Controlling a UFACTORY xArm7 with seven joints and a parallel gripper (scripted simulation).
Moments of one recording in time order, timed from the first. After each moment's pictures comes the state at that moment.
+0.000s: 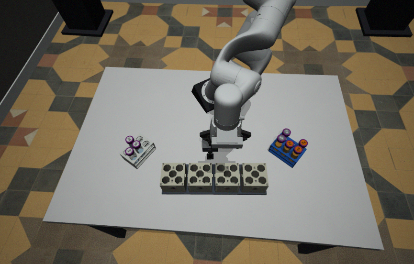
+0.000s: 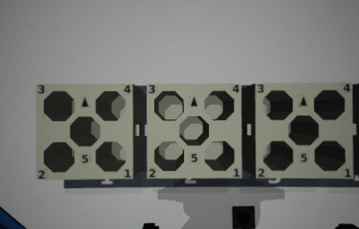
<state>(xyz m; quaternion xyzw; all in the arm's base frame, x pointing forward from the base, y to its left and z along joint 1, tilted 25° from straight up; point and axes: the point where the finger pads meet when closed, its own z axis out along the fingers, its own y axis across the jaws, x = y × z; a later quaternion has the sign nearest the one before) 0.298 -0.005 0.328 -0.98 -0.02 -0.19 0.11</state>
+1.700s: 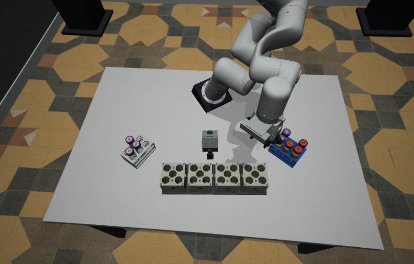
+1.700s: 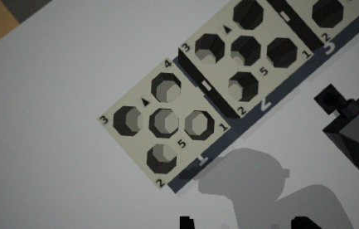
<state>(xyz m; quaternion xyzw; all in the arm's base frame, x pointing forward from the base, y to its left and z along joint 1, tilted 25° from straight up) 0.265 0.121 0.346 -0.92 0.32 -0.13 0.17</state>
